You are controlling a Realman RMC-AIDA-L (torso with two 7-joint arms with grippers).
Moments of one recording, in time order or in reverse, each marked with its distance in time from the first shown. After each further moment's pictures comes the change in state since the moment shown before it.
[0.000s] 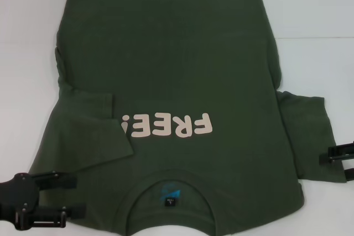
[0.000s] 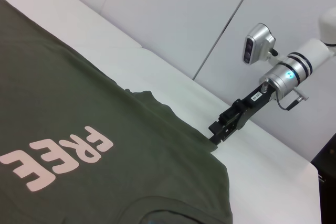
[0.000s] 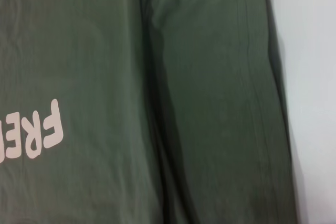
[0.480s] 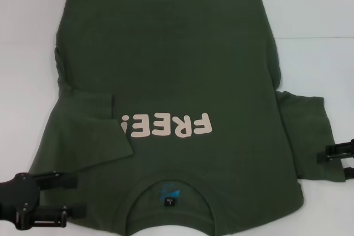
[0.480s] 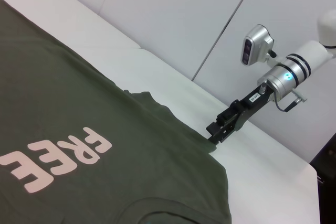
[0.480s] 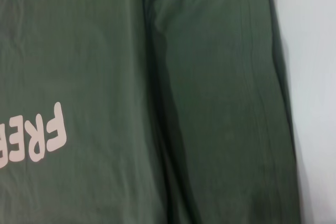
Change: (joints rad) left arm -0.001 0.000 -0.002 -0.005 -0.001 0.000 0.000; right arm 0.002 0.005 0.006 0.009 0.006 0.011 0.000
